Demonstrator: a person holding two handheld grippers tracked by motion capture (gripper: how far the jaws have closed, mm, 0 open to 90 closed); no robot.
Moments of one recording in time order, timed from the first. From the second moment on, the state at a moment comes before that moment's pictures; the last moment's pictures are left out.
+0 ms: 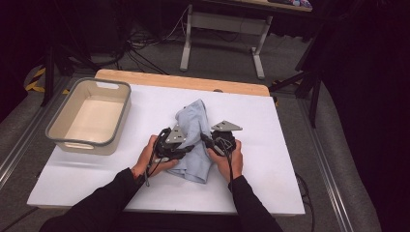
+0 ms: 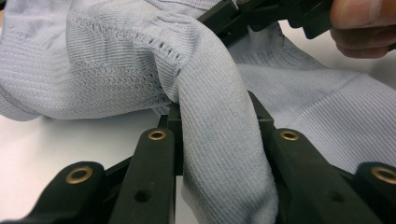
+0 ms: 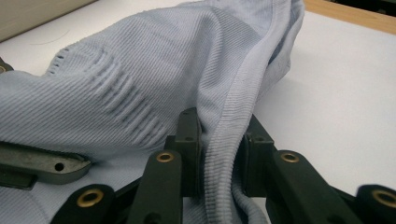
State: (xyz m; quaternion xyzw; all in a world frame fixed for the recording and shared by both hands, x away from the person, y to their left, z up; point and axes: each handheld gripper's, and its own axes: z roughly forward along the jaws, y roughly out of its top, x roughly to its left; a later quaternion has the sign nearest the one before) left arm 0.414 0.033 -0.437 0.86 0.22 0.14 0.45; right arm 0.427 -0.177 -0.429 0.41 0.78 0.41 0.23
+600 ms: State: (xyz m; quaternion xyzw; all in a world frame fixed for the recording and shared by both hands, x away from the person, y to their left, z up) left arm 0.416 0.049 -0.410 0.84 0.21 0.18 0.46; right arm 0.430 -0.162 -0.397 0.38 0.78 0.42 0.27
